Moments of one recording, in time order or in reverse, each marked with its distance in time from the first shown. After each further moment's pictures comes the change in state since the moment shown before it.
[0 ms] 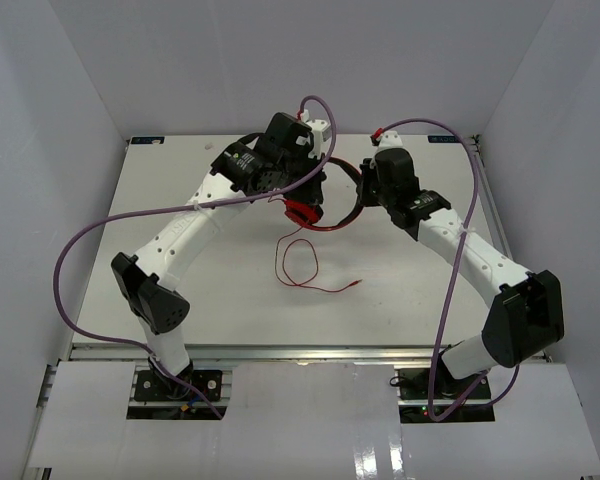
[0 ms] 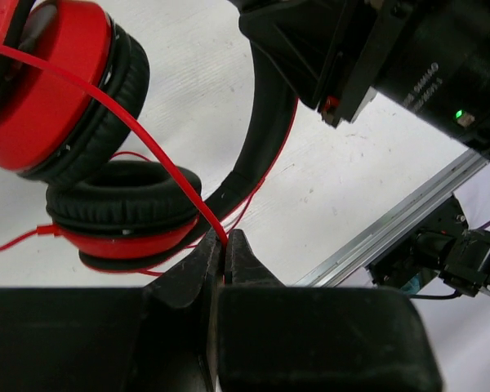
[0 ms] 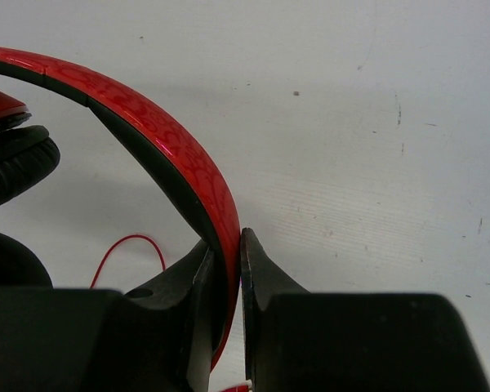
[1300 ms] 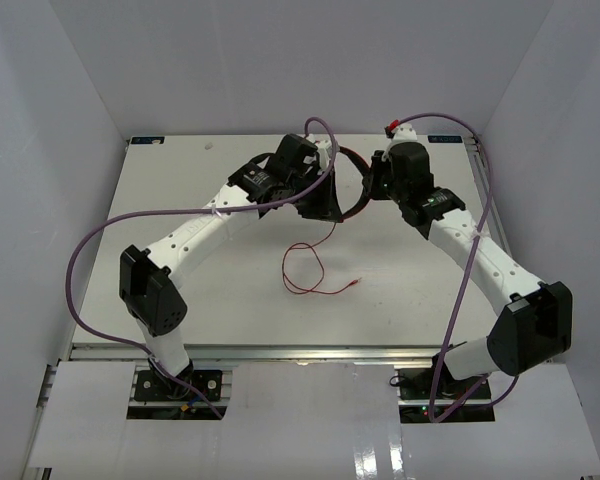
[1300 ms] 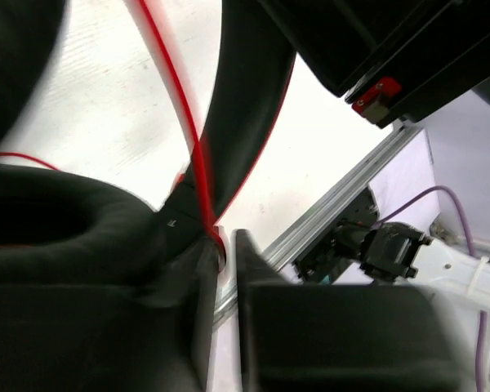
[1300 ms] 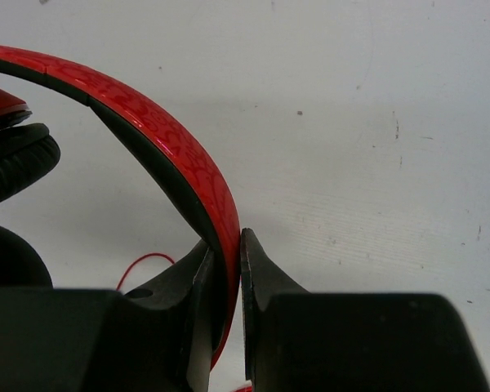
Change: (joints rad) left arm 0.001 -0.011 -0.277 0.299 0.202 -0.218; right arm -0.048 -0.051 0.020 -0.004 -0.071 0.039
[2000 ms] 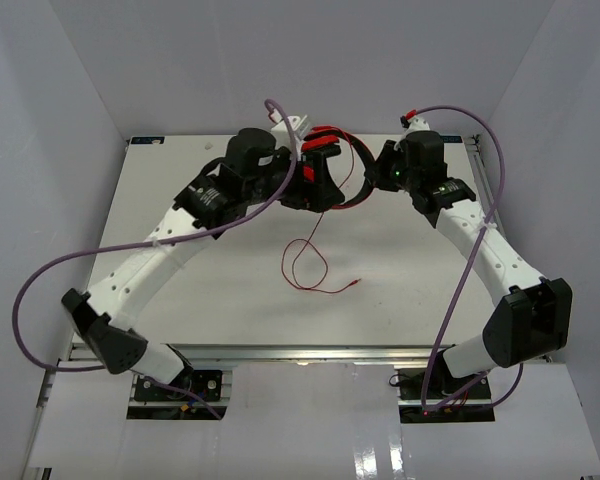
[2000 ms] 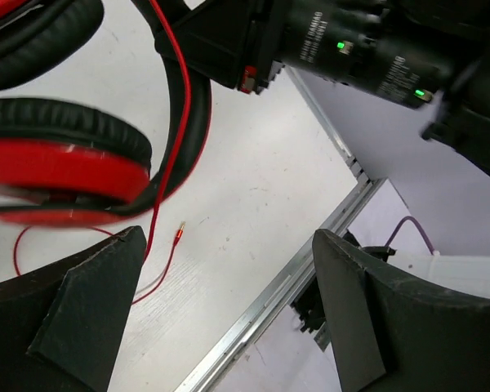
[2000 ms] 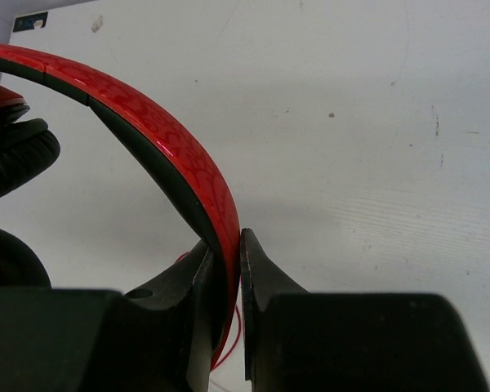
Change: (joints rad) left arm -0.008 -0.278 -0.099 0.143 -0.088 0.072; right arm -0.092 0.035 0.058 -0.025 -0.169 0.115
